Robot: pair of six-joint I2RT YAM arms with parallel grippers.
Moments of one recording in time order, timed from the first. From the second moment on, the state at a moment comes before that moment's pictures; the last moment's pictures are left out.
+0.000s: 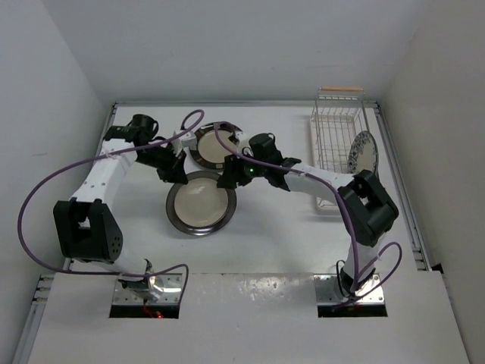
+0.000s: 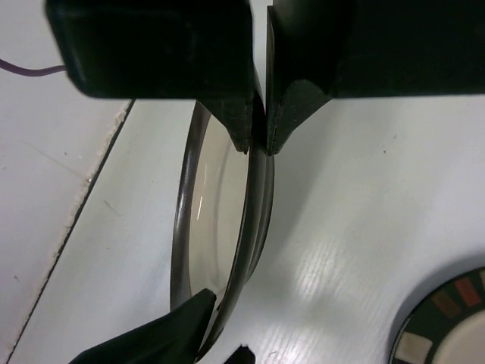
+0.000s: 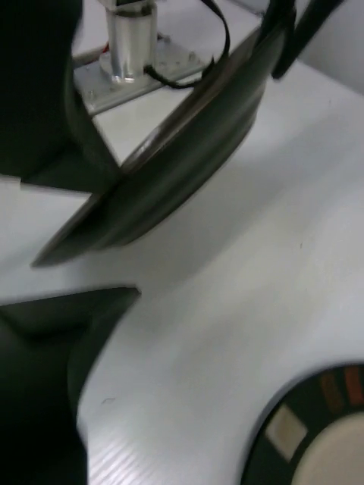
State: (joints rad) left arm -0.05 1.52 1.35 -1.12 0.76 0.81; right arm 0.67 1.81 1.14 0.09 -0.46 0.33
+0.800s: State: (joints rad) left arm 0.05 1.49 1.42 -0.87 0.37 0.41; right arm 0.61 1.49 1.16 -0.24 -0.17 0.22
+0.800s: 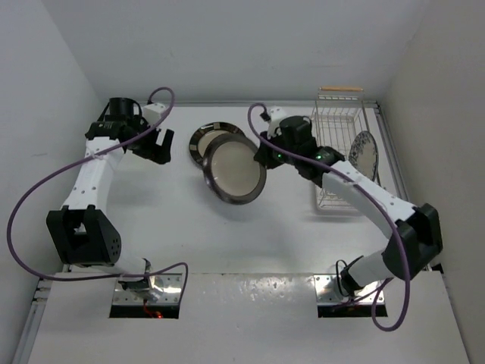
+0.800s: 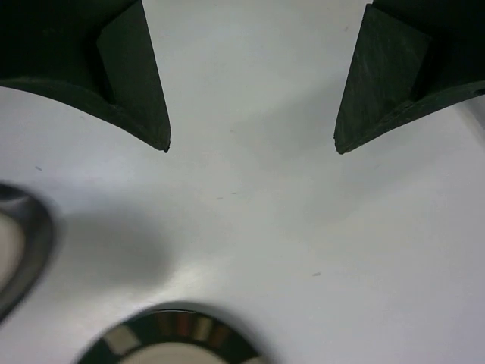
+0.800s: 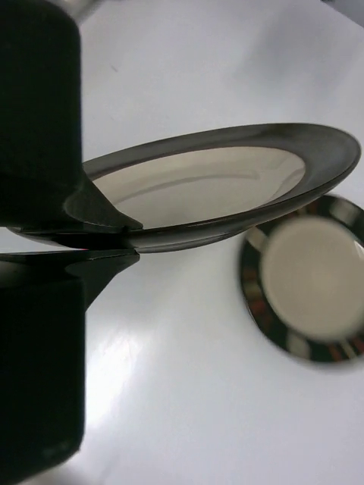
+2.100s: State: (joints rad) left arm 0.14 1.46 1.38 -0.82 0.12 0.31; right arm 0.21 1.15 1.05 -0.41 0.67 -0.17
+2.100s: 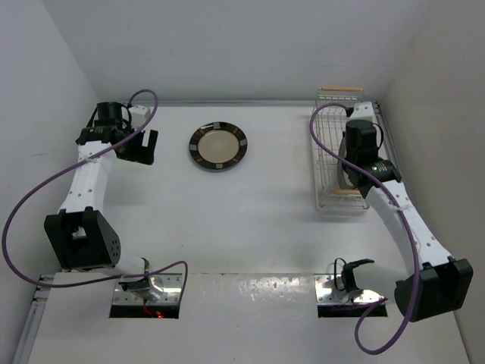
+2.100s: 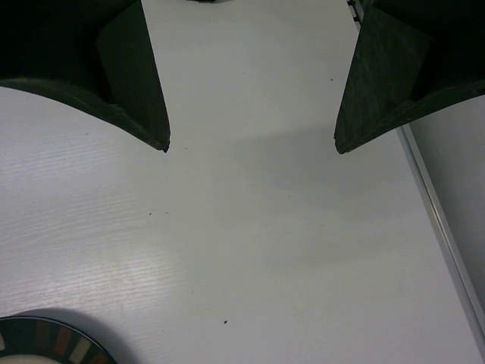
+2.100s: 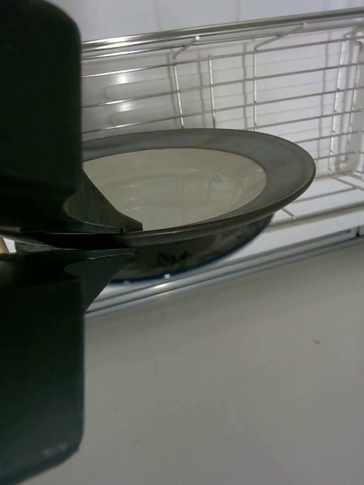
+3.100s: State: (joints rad) left arm 0.15 1.46 1.38 -0.82 0.12 0.31; right arm 0.21 1.24 1.17 -0.38 0.50 -0.20
